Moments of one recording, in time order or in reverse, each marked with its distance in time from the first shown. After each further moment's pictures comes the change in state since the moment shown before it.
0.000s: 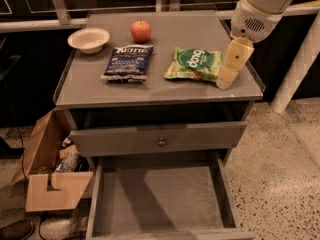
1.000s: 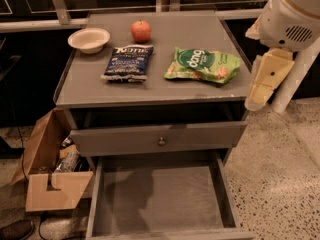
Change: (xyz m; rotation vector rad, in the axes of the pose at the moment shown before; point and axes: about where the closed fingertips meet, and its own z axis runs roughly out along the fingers) arm 0.033 0.073 -0.057 0.065 -0.007 -0.156
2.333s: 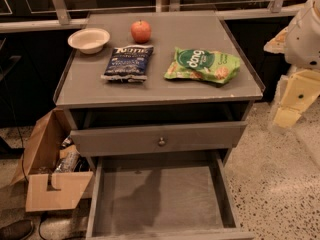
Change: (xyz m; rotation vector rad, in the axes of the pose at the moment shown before) arm 0.032 0.040 -0.014 -0.003 0.020 0.004
